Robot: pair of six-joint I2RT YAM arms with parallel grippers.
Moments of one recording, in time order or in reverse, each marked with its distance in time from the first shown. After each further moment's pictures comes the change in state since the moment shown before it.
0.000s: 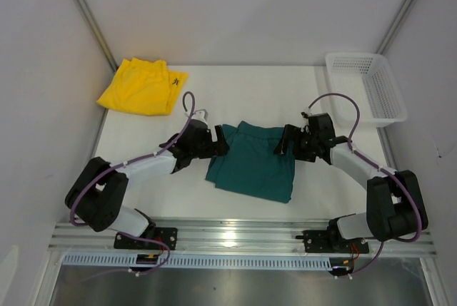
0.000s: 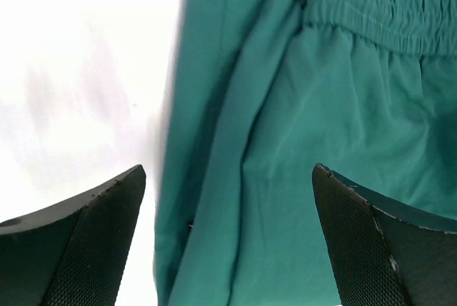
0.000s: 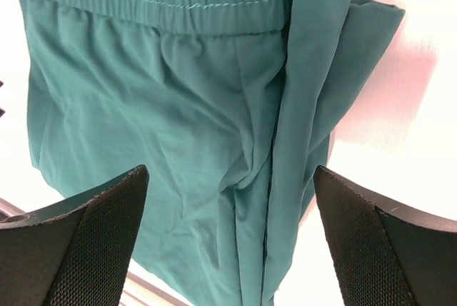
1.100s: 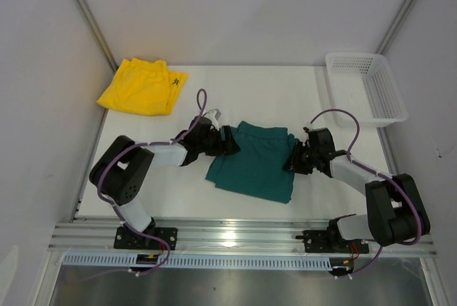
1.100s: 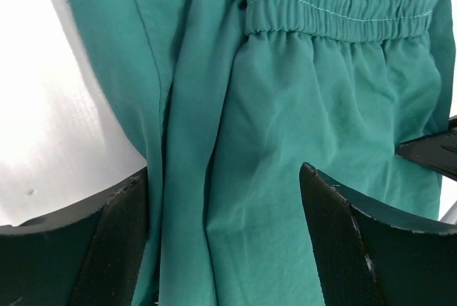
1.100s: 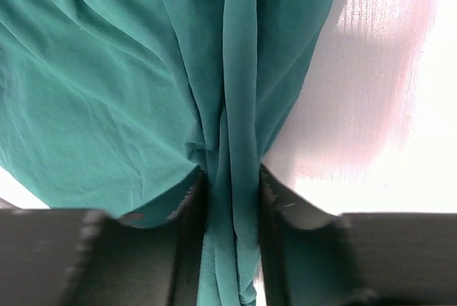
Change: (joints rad) left arm 0.062 0.256 0.052 0.249 0.310 0.048; right arm 0.002 -0.053 -0.188 0.091 0.007 0.067
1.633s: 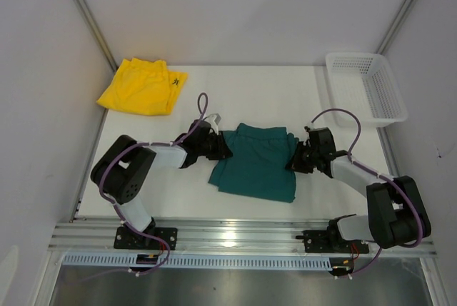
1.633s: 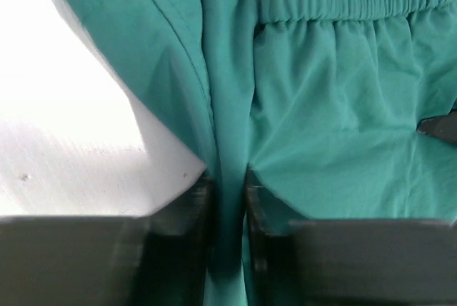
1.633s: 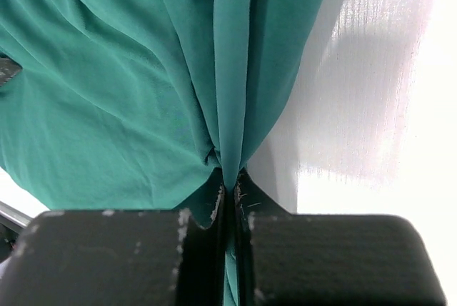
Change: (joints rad) left arm 0.000 0.016 -0.040 0.031 0.042 0.018; right arm 0.000 -0.015 0.000 -0.003 0.014 0.008
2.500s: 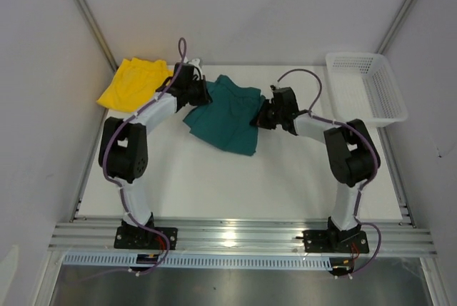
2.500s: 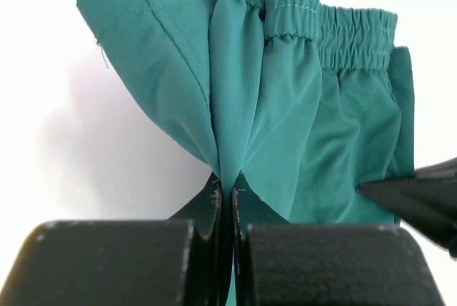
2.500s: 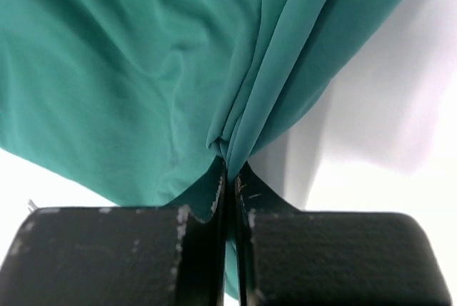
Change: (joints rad) left arm 0.242 0.158 0.678 -0.520 -0.079 0.211; right arm 0.148 0.554 0.587 0.197 -0.006 0.136
